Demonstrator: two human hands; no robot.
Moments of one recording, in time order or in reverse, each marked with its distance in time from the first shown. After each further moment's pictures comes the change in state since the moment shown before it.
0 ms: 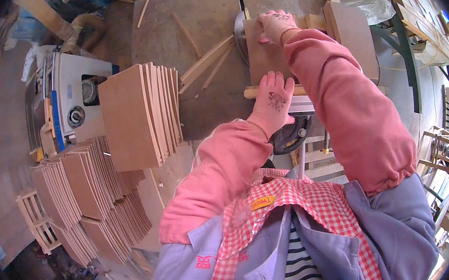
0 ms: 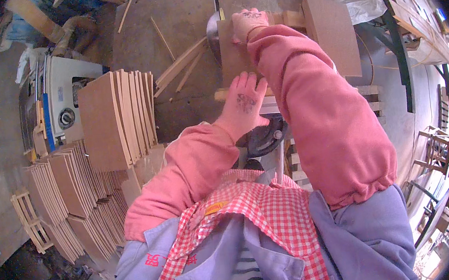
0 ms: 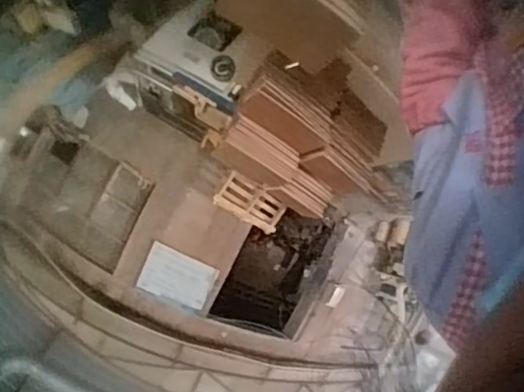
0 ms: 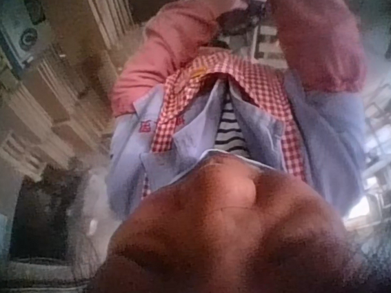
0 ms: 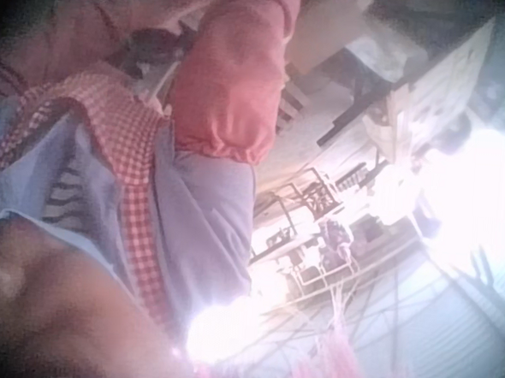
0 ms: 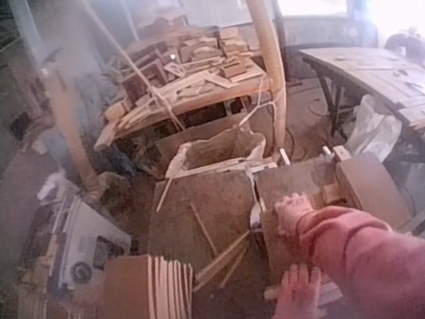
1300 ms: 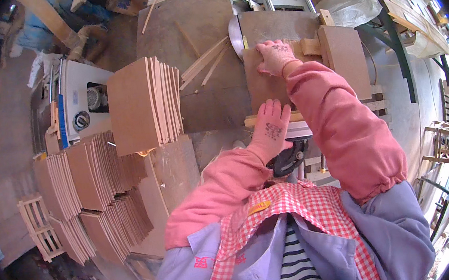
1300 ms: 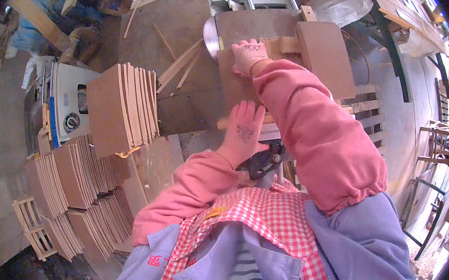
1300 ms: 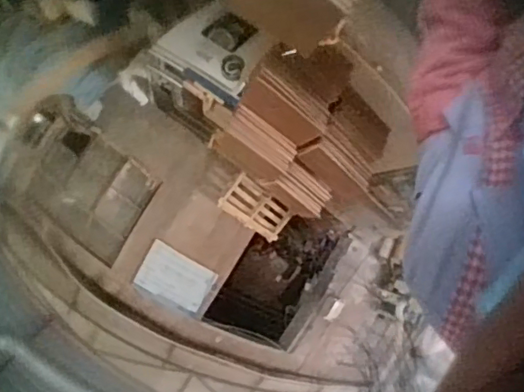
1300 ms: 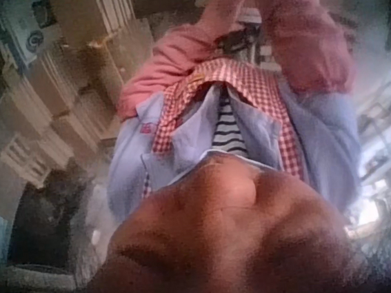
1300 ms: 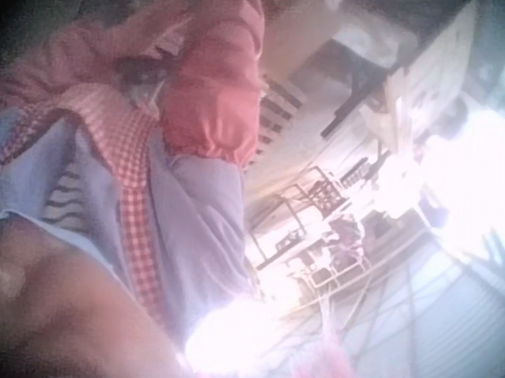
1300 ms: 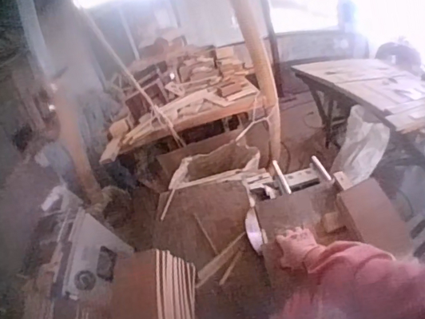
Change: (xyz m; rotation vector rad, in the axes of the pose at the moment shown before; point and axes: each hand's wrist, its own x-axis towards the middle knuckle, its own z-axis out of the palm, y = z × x) left_hand -0.081 0.050 0.008 -0.028 -0.072 0.016; right_hand -0.102 -0.017 0.031 0.112 0.017 -0.040
